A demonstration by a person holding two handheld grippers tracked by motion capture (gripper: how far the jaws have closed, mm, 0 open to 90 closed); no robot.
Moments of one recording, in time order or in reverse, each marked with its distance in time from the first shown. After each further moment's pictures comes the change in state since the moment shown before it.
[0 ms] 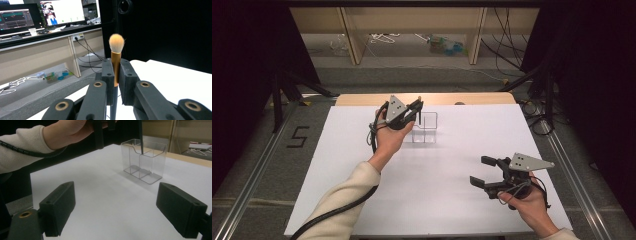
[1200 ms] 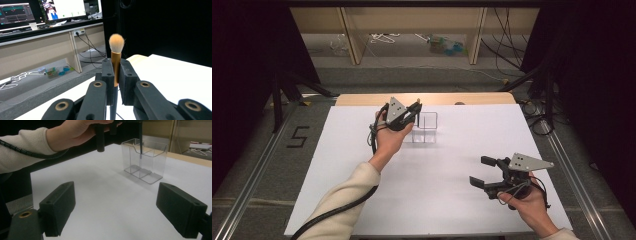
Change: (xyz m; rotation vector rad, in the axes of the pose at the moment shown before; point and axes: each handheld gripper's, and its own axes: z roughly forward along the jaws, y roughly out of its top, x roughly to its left) left arm 0.004 -0.011 0.003 0.036 0.012 -0.006; right arm 0.002 0.000 0.000 0.013 0.011 0.022
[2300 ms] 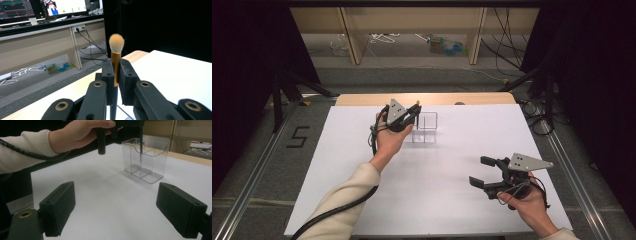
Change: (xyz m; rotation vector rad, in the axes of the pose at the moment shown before) left arm 0.003 -0.010 0.003 0.026 0.004 -0.010; right arm -0.001 -0.001 0.002 -0.018 -0.004 -0.020
